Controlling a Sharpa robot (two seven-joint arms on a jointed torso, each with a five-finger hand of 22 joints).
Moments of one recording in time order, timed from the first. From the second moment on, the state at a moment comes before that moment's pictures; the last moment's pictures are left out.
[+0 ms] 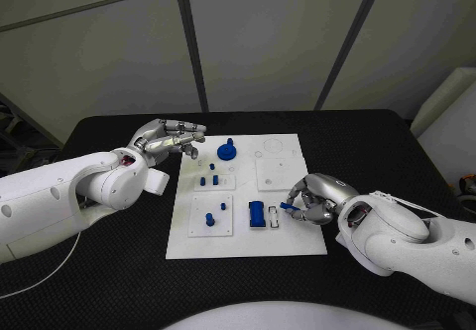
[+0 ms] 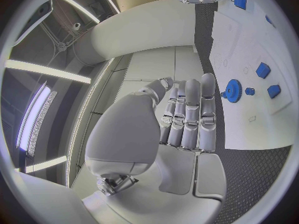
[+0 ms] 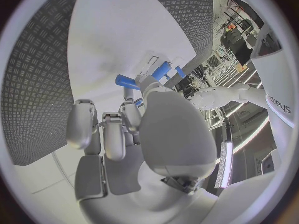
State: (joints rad) left arm 1.14 -0.95 0.03 1.56 -0.14 -0.23 0.26; left_hand 1.40 -0.14 0.34 0.01 0.38 1.02 0.18 0.13 0.07 1.07 0.11 0.38 0.10 1.08 0.03 1.08 0.46 0.19 1.08 0.12 0.54 1.06; right arm 0.96 -1.03 0.02 1.93 -1.56 -0.40 -0.53; right_hand 1.43 -0.14 0.22 0.23 0.52 1.06 0.08 0.27 0.41 1.40 -0.01 1.23 1.30 1.47 -0.06 1.55 1.31 0.08 1.39 0.05 1.36 1.31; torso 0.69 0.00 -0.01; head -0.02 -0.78
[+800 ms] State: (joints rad) left arm 1.14 -0.95 0.03 1.56 -0.14 -0.23 0.26; left_hand 1.40 -0.14 0.34 0.01 0.38 1.02 0.18 0.13 0.07 1.07 0.11 0.38 0.10 1.08 0.03 1.08 0.46 0.19 1.08 0.12 0.54 1.06; right arm 0.96 -0.94 0.02 1.87 -1.46 -0.33 -0.52; right_hand 1.30 -0.13 0.19 0.28 0.54 1.09 0.06 0.32 0.48 1.45 -0.03 1.30 1.31 1.47 -0.08 1.55 1.31 0.08 1.40 0.03 1.37 1.31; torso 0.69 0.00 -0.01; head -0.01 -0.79
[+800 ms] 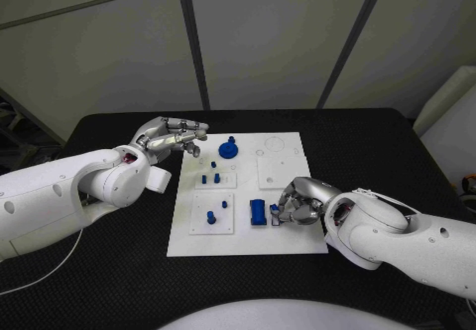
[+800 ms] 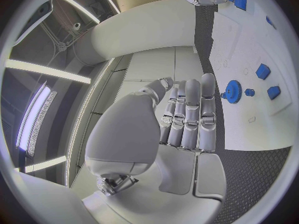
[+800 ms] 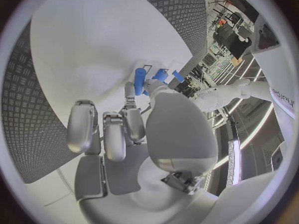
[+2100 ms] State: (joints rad) left arm 1.14 -0.95 0.03 1.57 -0.14 -0.22 0.26; left_hand 1.40 -0.14 0.34 0.01 0.38 1.02 0.18 0.13 0.07 1.07 0.11 0.38 0.10 1.08 0.03 1.08 0.46 0.19 1.08 0.12 0.53 1.06; right arm 0.96 -0.95 0.02 1.88 -1.46 -0.30 -0.51; right_hand 1.31 -0.10 0.11 0.17 0.23 1.13 0.02 0.36 0.51 1.47 -0.04 1.36 1.31 1.46 -0.10 1.55 1.31 0.08 1.41 0.02 1.38 1.31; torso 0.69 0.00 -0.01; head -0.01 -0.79
